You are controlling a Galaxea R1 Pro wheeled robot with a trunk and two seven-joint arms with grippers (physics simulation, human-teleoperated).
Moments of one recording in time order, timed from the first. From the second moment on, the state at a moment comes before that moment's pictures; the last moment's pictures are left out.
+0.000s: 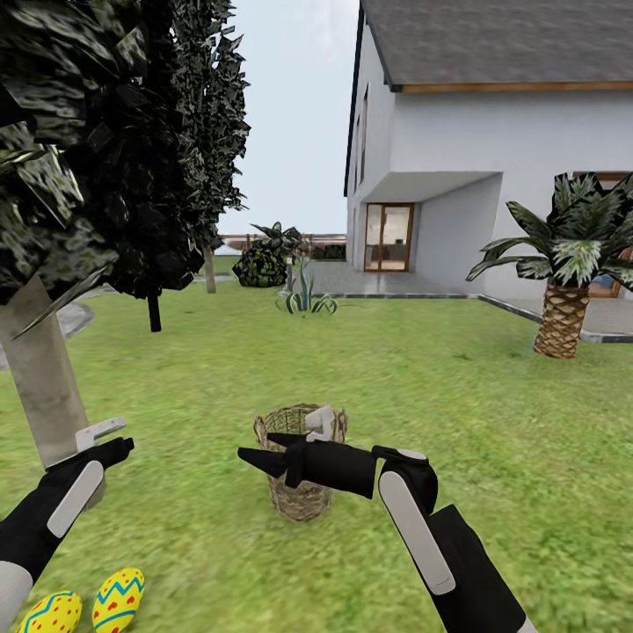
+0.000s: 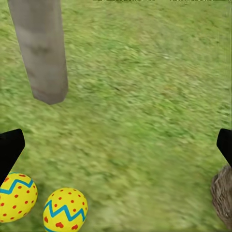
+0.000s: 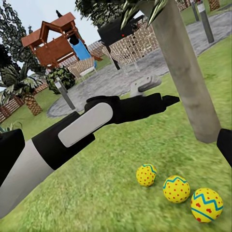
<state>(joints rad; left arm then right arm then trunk) -0.58 0.39 -0.04 -0.91 0.64 0.39 0.40 -0.43 0.09 0.38 -1.55 -0.60 0.77 0.57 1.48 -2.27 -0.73</state>
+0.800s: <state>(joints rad) -0.58 0.38 -0.06 -0.75 0.64 0.34 0.36 -0.44 0.10 0.29 -1.32 -0.59 0.64 0.16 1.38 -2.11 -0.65</state>
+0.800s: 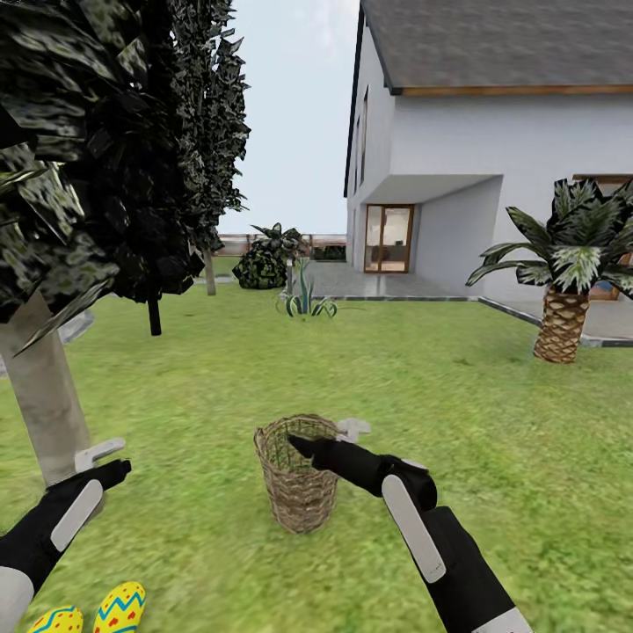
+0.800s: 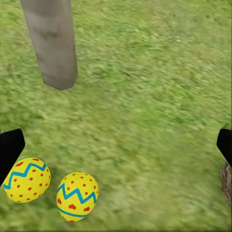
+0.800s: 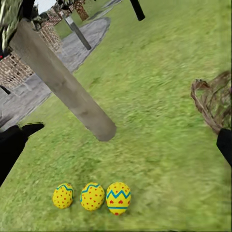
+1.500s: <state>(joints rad) -0.58 0.26 -0.25 -0.38 0.64 0.00 0.31 -0.45 0.12 0.40 -1.22 -0.58 0.62 -0.60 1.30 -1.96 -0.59</state>
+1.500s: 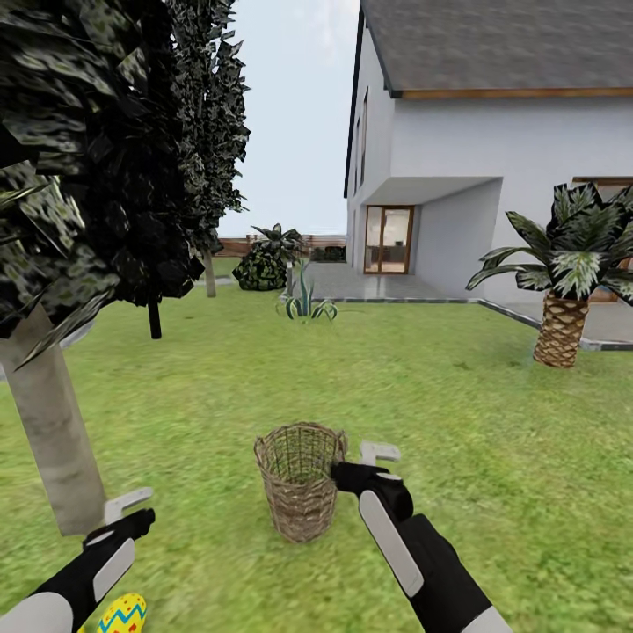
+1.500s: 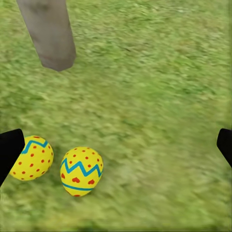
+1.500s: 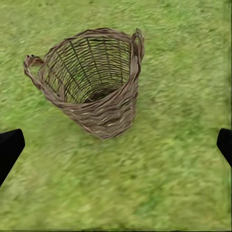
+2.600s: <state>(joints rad) -0.58 0.24 -0.26 -0.30 0.64 -0.16 0.31 -0.44 0.11 0.46 -0.84 -0.59 0.18 -0.62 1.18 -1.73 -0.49</state>
